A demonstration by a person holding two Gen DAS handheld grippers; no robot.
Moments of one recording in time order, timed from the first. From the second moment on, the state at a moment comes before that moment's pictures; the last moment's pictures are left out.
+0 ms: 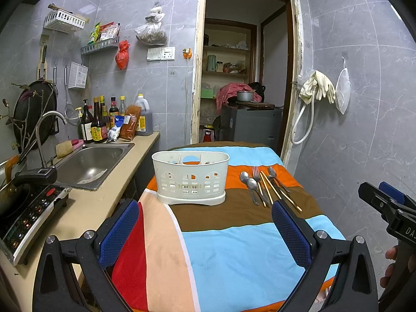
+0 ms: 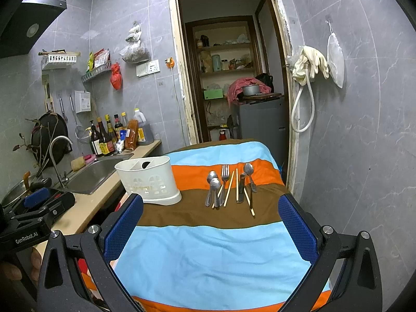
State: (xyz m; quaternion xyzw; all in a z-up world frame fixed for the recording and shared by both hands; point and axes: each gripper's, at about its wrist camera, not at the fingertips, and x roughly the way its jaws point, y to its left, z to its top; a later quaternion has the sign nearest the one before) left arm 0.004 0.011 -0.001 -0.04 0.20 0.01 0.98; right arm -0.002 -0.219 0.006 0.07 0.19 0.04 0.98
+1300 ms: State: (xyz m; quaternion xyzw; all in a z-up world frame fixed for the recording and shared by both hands) left arm 0.084 0.005 0.034 -0.04 0.20 -0.01 0.98; right arm 0.088 -0.222 0.048 0.04 0.28 0.00 0.96
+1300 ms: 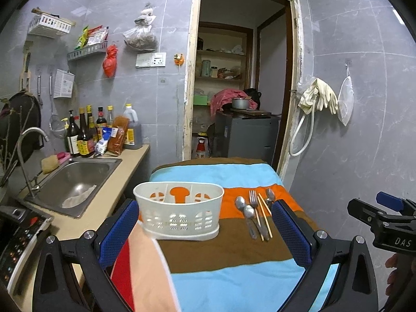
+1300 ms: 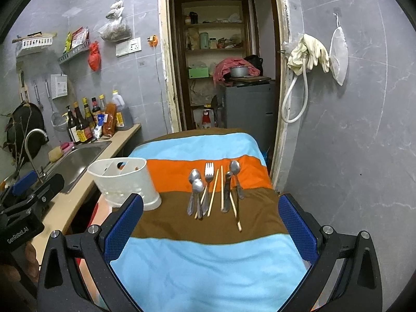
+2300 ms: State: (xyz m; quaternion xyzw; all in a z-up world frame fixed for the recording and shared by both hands) left arm 0.314 -0.110 -0.040 -0.06 0.30 -0.06 0.95; right arm 0.350 -0.336 -0.055 0.03 0.31 0.09 0.95
